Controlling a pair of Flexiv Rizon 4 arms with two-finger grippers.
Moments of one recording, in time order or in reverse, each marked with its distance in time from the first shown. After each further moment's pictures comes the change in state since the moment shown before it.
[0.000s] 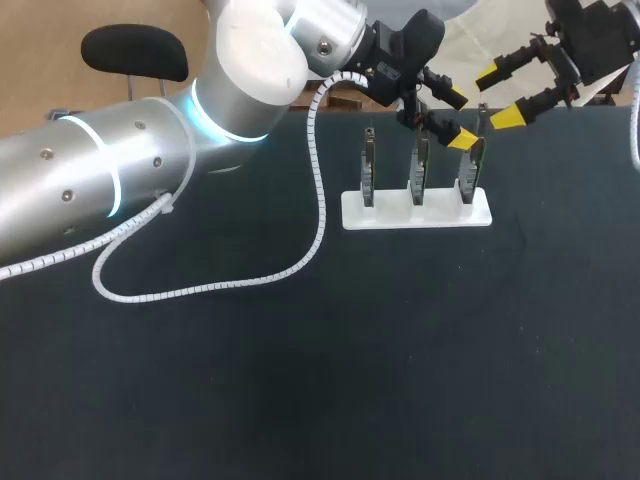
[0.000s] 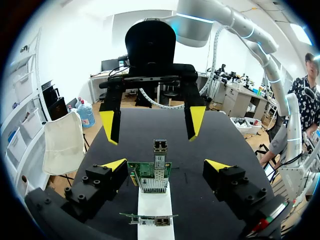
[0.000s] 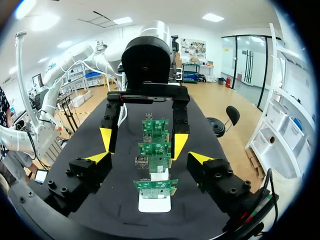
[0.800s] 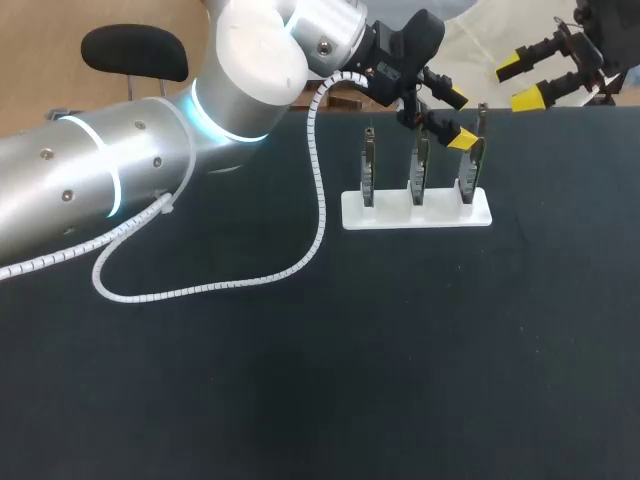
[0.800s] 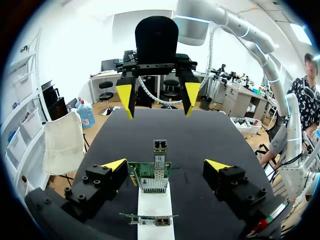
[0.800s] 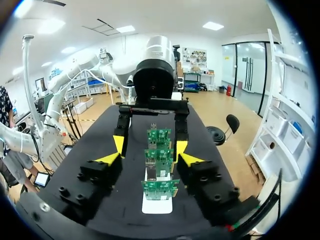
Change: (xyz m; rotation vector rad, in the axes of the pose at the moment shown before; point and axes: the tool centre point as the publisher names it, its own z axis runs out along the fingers) left arm 0.000 0.000 0.000 0.000 0.000 0.000; right arm -0.014 0.009 -0.025 -0.011 -0.087 -0.022
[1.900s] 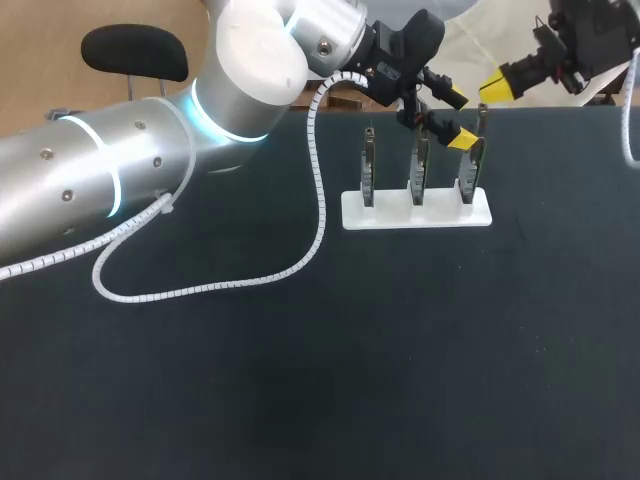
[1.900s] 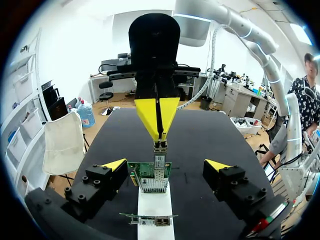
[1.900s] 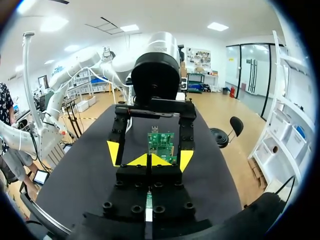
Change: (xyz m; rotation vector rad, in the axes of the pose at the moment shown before) left arm 0.000 0.000 0.000 0.000 0.000 0.000; right arm -0.001 -0.002 0.029 -0.030 0.012 -0.016
